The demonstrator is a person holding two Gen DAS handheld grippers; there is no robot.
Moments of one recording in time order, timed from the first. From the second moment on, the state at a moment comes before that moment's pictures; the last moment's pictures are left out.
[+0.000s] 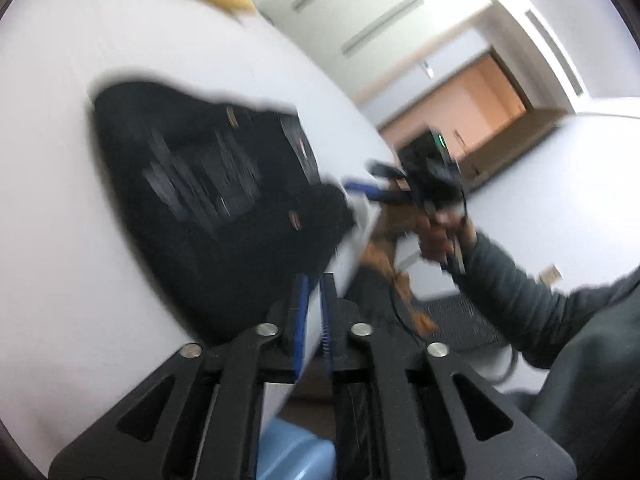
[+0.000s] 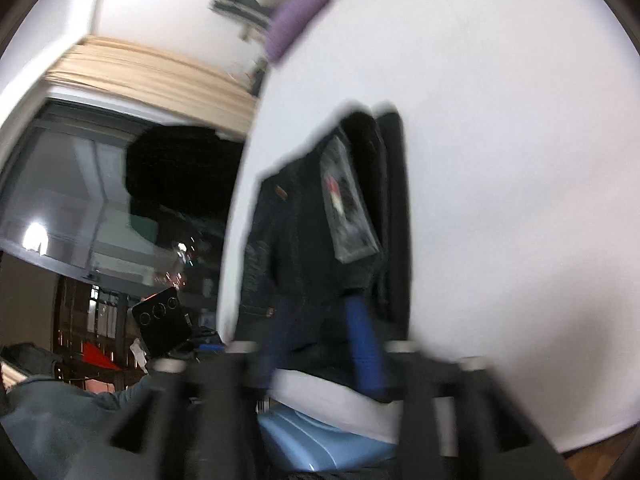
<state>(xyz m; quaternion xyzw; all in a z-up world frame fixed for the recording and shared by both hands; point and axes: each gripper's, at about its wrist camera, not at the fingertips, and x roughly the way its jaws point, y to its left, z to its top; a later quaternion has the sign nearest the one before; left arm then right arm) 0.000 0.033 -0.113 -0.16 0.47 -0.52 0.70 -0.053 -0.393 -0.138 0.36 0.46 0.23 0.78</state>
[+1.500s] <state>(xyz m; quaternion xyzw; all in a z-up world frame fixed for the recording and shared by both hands) 0.190 0.004 -0.135 -0.14 0.51 -0.31 0.79 0.173 -0.282 -0.087 0.22 0.48 0.21 0.82</state>
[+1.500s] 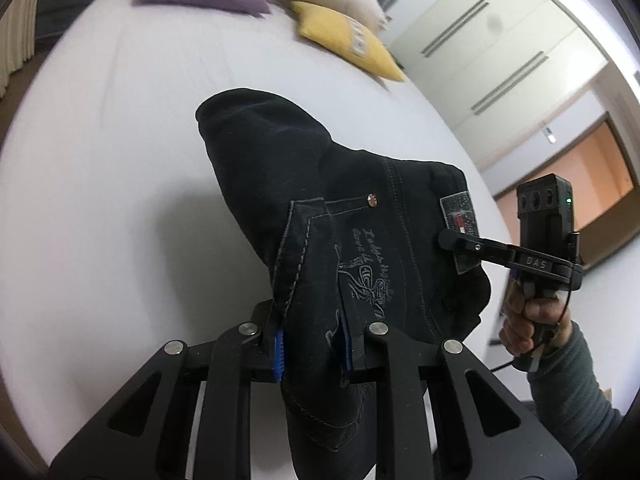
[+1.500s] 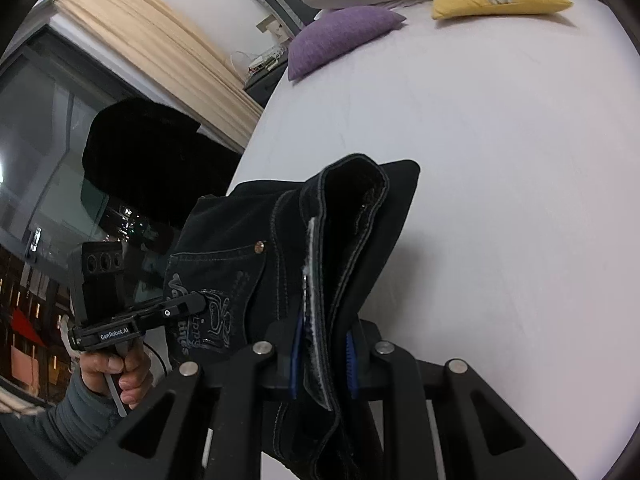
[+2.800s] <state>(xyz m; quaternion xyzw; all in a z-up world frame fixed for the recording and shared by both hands) -0.055 0.066 0.081 0.06 0.06 -0.01 1.00 -0.021 -0.187 0.132 0.07 0.05 -0.03 1.00</state>
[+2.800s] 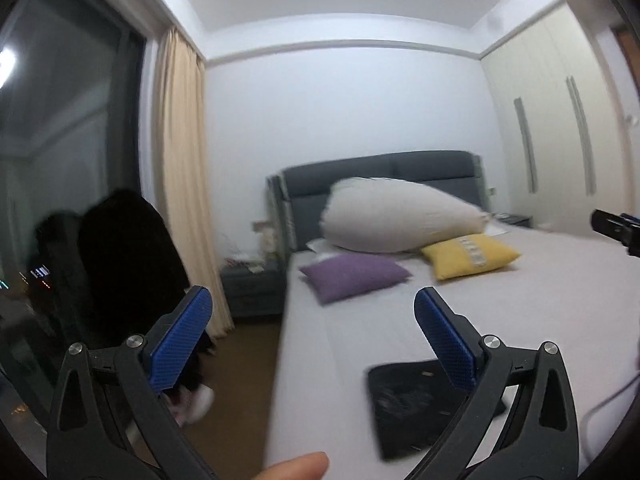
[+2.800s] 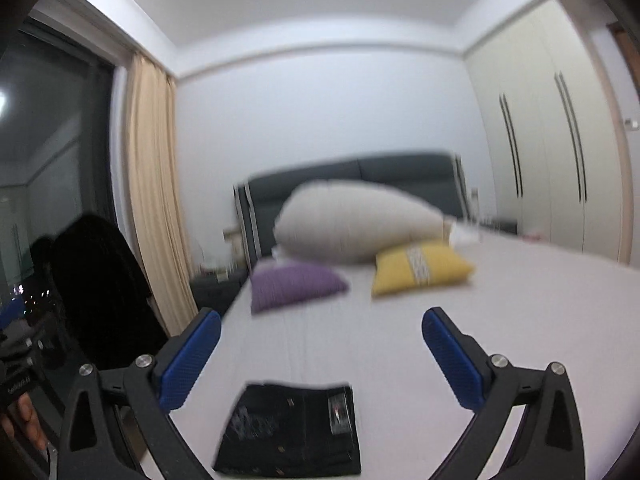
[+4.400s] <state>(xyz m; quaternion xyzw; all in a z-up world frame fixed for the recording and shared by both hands) -0.008 0.020 -0.083 0.03 0.40 -0.03 0.92 -0.048 -0.127 0.022 0.02 0.33 -0.07 0.94</state>
